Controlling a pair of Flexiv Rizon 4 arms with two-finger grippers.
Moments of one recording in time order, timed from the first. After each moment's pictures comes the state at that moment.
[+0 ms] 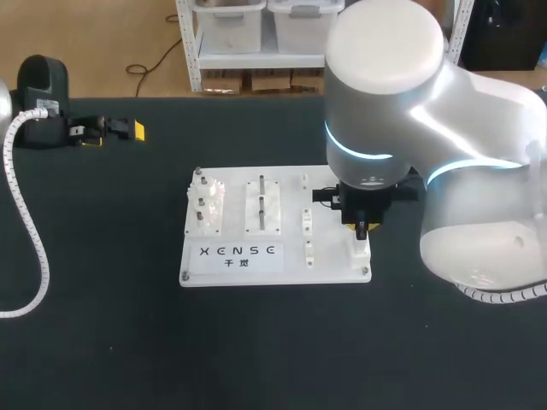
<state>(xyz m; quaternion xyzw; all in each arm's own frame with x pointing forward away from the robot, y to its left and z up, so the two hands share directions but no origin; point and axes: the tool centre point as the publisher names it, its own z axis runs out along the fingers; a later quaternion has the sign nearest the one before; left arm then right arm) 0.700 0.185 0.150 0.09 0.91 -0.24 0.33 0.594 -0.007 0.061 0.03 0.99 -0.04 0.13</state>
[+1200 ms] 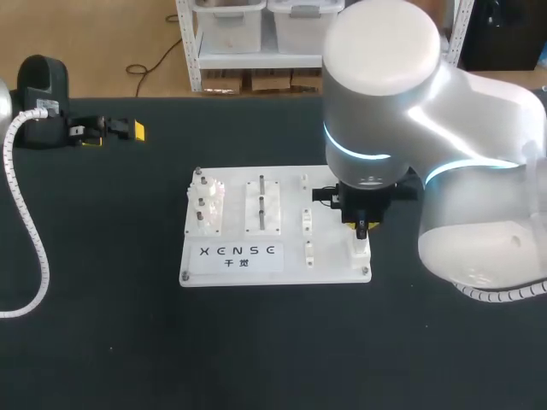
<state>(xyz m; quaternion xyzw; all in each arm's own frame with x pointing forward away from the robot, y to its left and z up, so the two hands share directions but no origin) 0.700 0.185 0.150 0.09 0.91 -0.24 0.33 0.597 -0.007 0.059 0.03 0.99 -0.04 0.13</state>
